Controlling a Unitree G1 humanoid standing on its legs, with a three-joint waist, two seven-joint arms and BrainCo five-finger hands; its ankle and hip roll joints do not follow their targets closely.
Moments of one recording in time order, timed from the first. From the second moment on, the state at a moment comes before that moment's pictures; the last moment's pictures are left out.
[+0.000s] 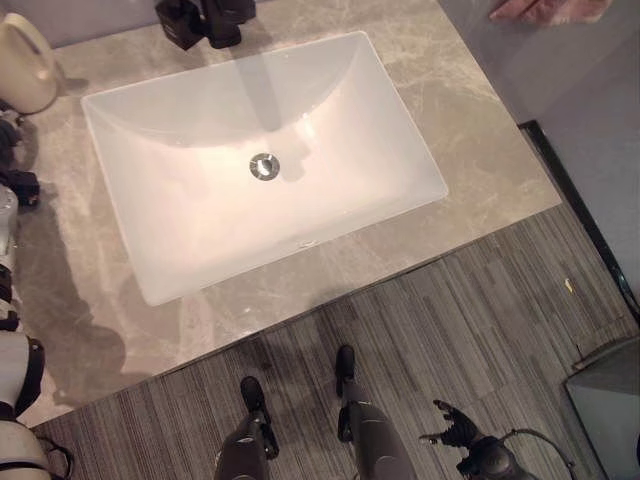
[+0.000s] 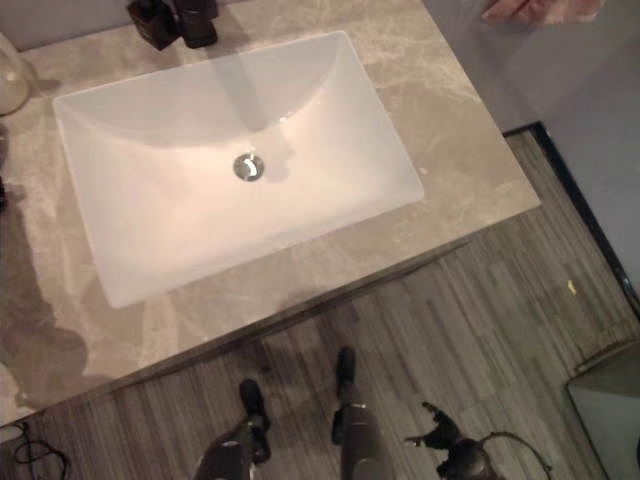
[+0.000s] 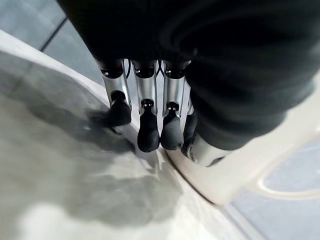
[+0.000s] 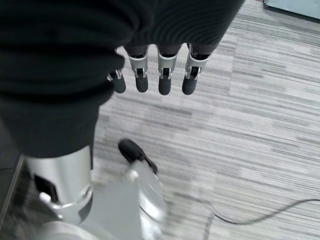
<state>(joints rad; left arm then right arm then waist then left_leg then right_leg) -1.07 1.09 -0.37 1.09 -0.34 -0.13 0.26 0.01 -0.45 0.40 0.92 -0.04 -0.15 -0.04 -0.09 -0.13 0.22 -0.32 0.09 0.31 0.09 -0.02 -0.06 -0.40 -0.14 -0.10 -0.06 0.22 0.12</state>
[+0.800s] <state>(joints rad) -1.29 1.22 -0.61 1.15 0.02 -0.10 0.33 0.05 -0.49 0.44 0.71 -0.01 -0.22 -0.03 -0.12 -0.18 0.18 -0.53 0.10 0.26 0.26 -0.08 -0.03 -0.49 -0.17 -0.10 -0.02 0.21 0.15</state>
